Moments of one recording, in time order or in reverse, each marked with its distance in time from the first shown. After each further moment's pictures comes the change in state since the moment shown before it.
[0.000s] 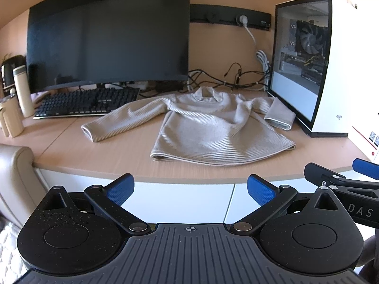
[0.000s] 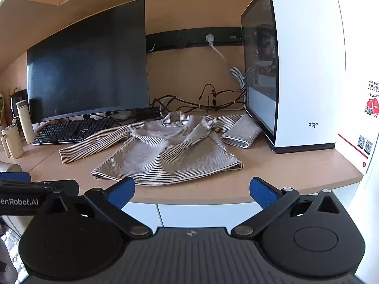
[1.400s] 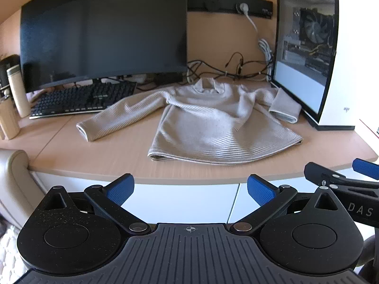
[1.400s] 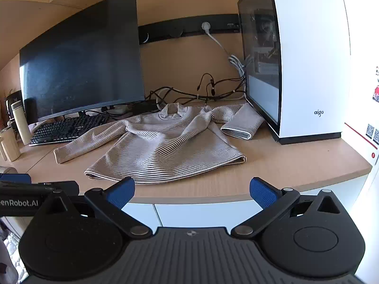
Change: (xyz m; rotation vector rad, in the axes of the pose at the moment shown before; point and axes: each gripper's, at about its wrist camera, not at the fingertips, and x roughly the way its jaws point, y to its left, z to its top) left arm 0.034 -0.004 0.009 0.028 0.065 0.010; right arm 0.033 -0.008 0.003 0.046 0.053 0.007
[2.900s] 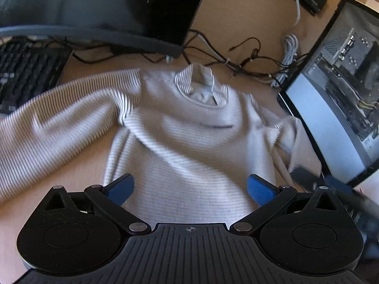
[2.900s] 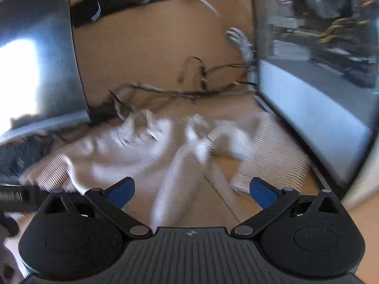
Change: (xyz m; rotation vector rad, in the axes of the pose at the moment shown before) left arm 0.272 0.066 0.153 -0.206 0.251 -0.304; right arm 0.263 -0.019 0.131 0.065 0.139 -0.010
